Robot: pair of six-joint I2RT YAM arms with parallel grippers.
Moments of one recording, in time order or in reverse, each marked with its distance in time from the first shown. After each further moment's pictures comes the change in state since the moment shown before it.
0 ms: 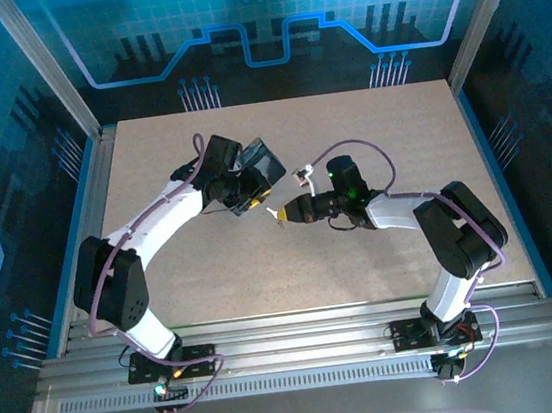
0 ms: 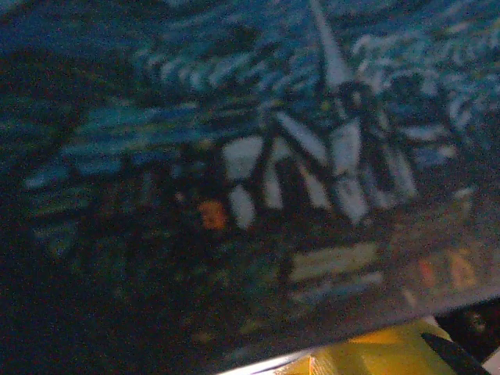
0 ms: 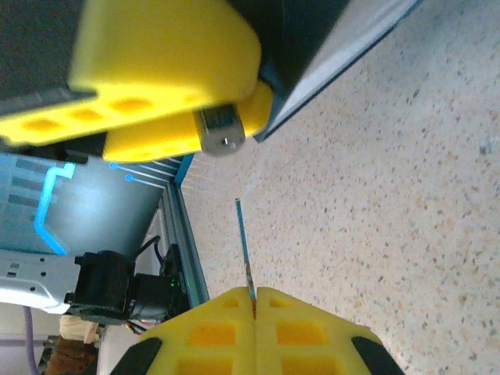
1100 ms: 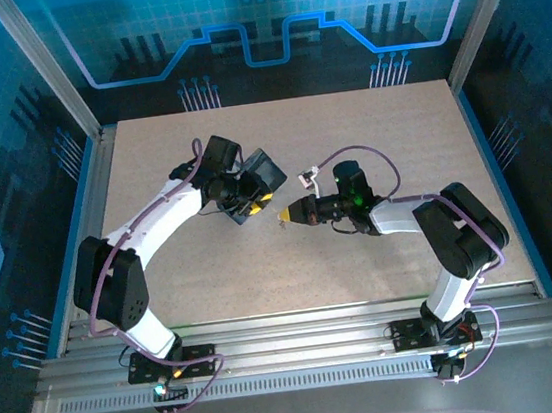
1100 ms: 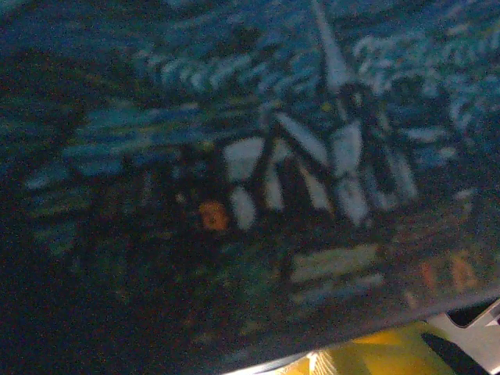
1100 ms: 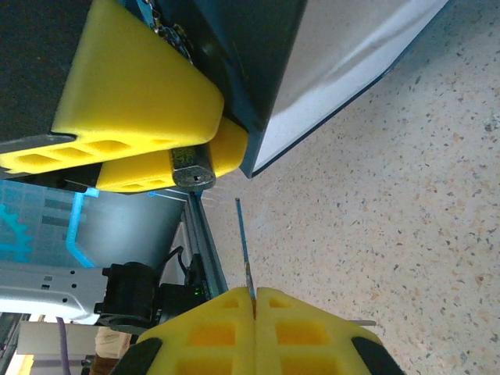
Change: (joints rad) left arm 0.007 0.001 0.013 -0.079 0.078 -0.054; right arm -0.016 0.000 -0.070 0.156 -0.018 0.153
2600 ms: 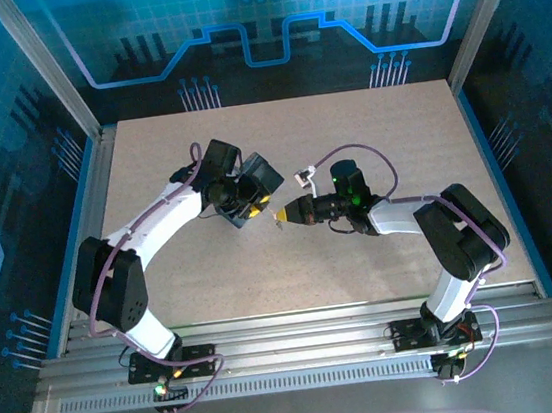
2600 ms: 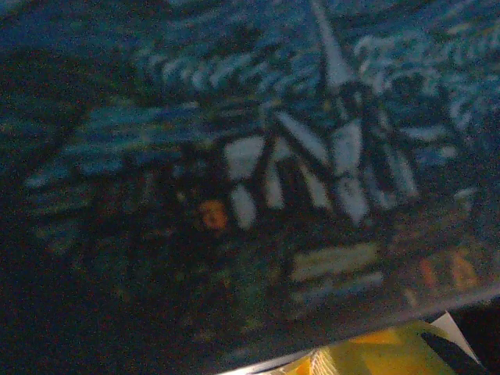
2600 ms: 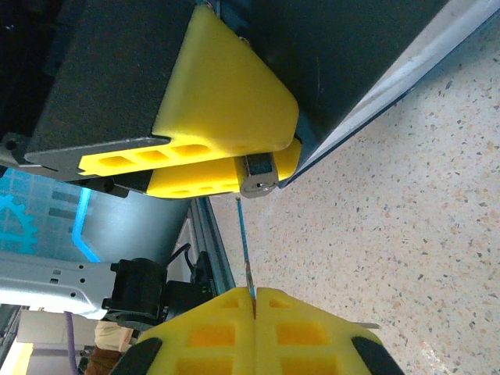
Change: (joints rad) left arm 0.001 -0.009 -0.042 0.032 -0.026 -0.051; right arm 0.023 -0.011 0.015 0.000 0.000 0.000
